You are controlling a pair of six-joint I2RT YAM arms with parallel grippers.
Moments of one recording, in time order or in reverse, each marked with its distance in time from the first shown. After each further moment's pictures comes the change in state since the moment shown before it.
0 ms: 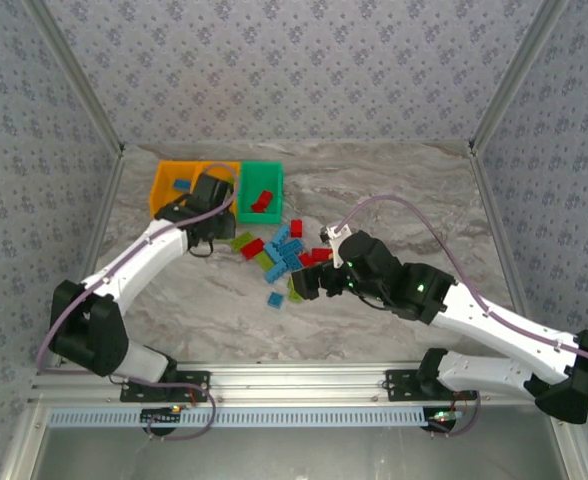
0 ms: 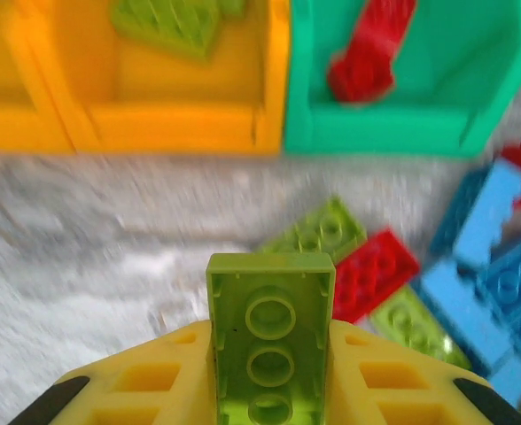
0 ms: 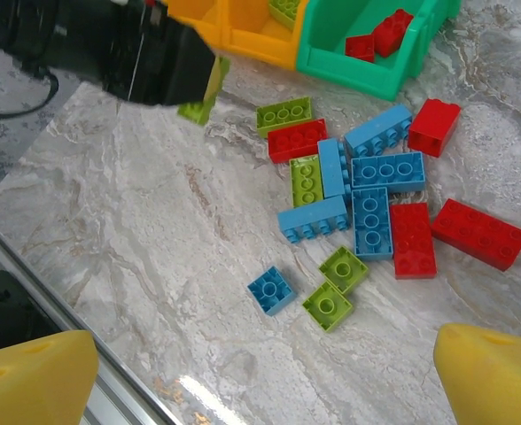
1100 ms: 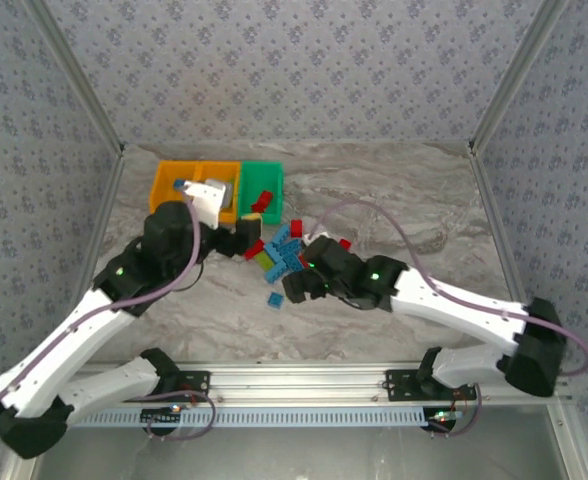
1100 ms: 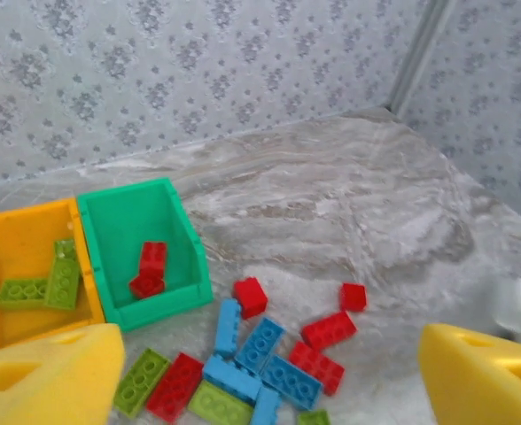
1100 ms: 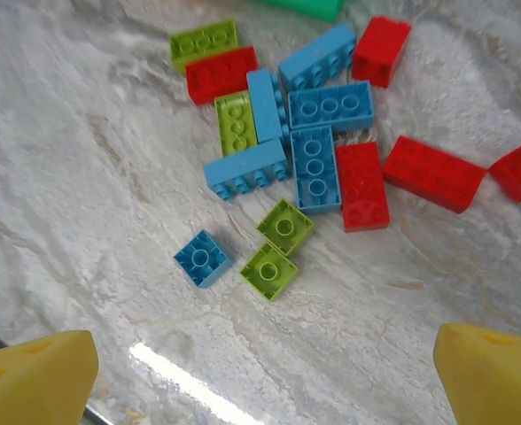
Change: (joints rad) left arm -0.346 -0.555 -0.077 0.112 0.031 0.159; right arm 0.024 0.292 0.050 -0.053 0.070 0.036
